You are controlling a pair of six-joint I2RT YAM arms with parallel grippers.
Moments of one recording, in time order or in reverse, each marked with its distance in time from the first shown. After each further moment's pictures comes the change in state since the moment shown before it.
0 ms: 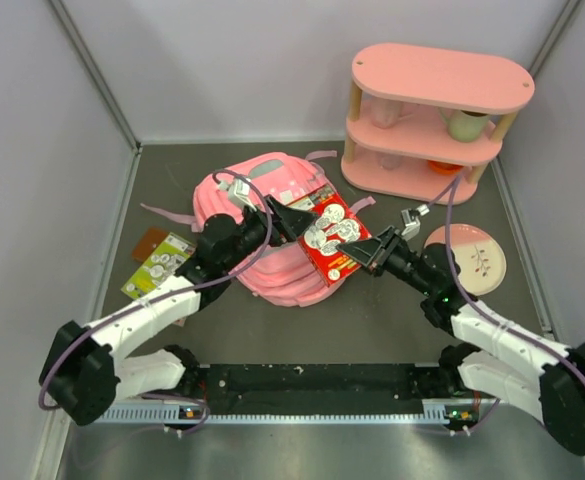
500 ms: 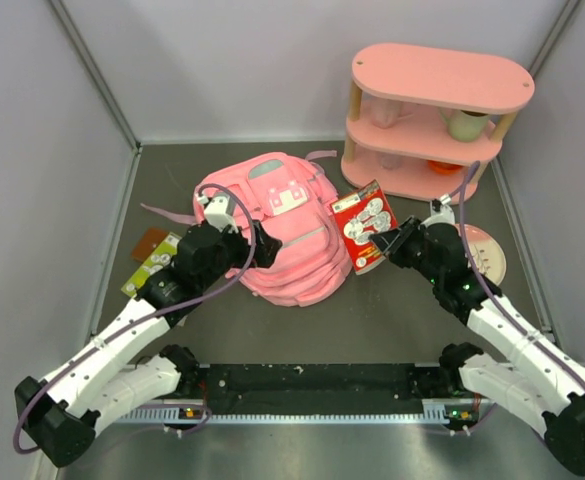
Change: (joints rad) left arm 0.000 -0.304 0.081 -0.715 -0.235 0.401; right arm -0.060 -0.159 0.247 -0.797 0.389 -0.378
